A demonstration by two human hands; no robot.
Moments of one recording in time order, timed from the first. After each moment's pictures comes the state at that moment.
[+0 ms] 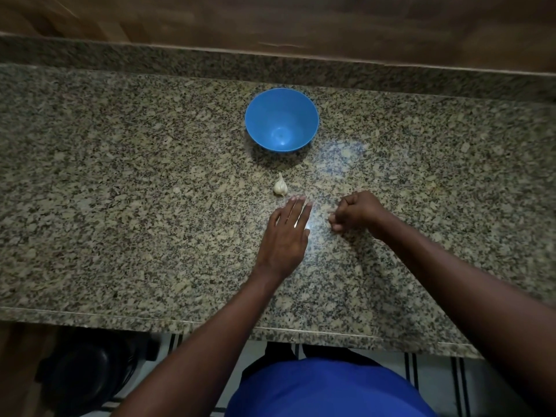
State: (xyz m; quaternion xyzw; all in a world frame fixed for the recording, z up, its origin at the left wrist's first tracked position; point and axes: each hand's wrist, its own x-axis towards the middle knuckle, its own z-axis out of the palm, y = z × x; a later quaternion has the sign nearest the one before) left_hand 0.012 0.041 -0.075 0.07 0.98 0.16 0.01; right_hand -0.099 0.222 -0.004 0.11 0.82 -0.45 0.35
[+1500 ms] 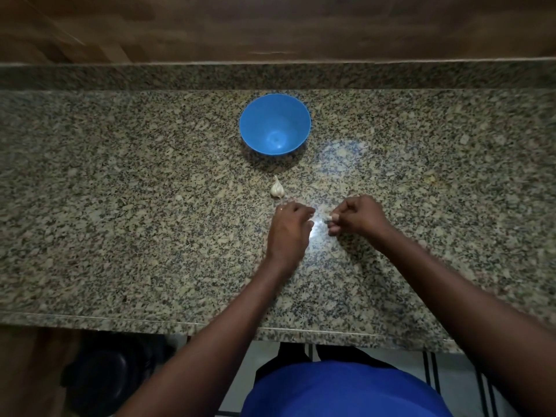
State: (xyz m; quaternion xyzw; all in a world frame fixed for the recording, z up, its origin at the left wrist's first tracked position) left_hand -0.002 0.060 -0.028 -0.06 0.92 0.39 0.01; right_hand -0.074 0.232 -0.006 0.11 0.80 -0.51 0.29
